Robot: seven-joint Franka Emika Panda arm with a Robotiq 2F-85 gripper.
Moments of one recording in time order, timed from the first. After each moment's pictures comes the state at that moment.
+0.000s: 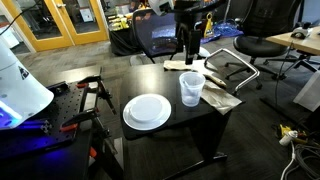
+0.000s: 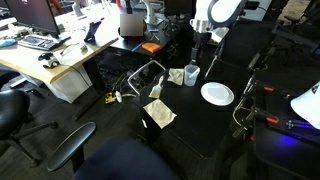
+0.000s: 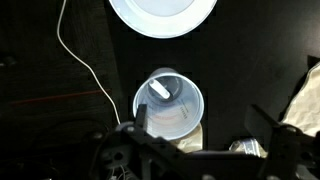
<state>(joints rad) -0.05 0.27 -0.05 -2.27 0.05 2.51 -0.04</state>
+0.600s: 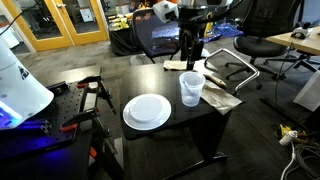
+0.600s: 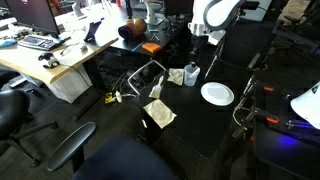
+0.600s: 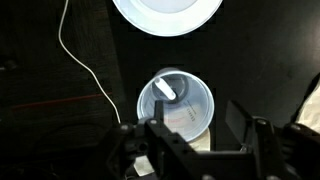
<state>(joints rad) -0.06 0.33 -0.06 -2.22 0.05 2.51 -0.04</state>
